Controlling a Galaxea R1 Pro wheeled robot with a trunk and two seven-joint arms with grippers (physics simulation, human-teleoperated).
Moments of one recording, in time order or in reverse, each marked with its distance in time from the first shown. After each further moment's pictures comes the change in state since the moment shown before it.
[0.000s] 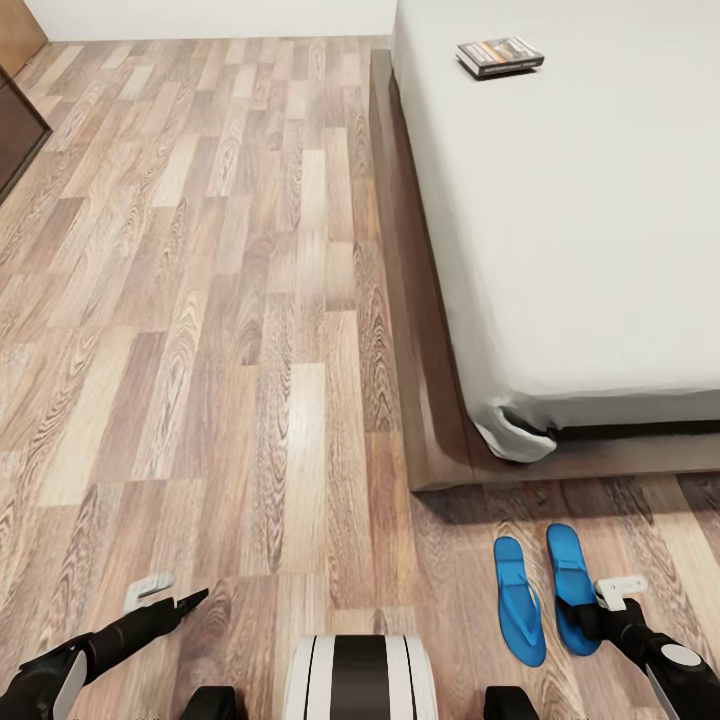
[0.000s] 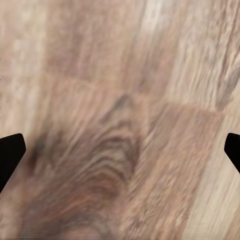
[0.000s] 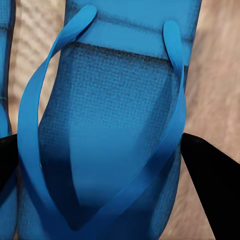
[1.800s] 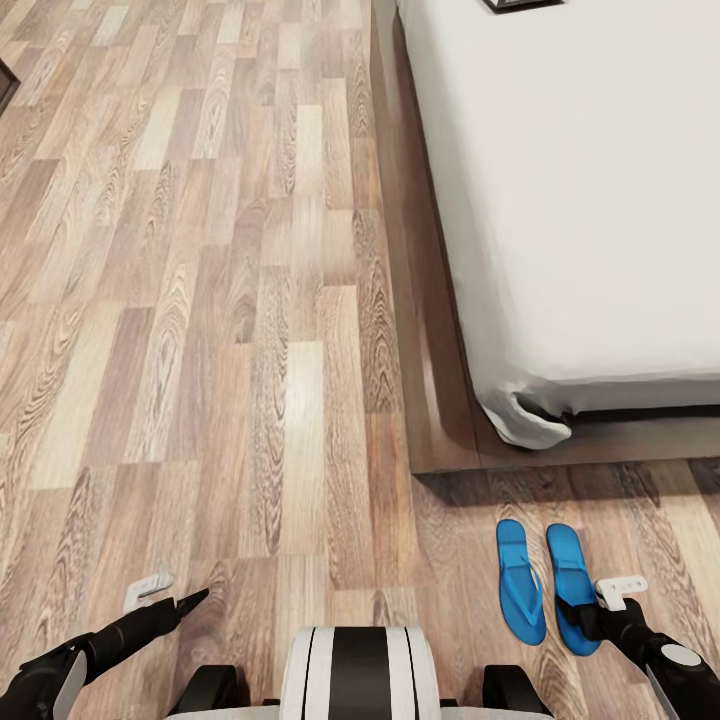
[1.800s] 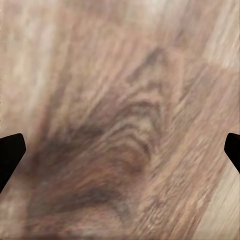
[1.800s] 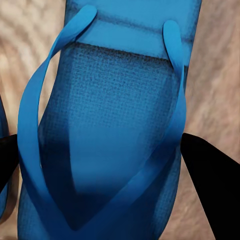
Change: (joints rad) left arm 0.000 0.000 0.000 0.000 0.000 0.000 0.000; right arm 0.000 0.000 0.000 0.000 0.000 0.000 0.000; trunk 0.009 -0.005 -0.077
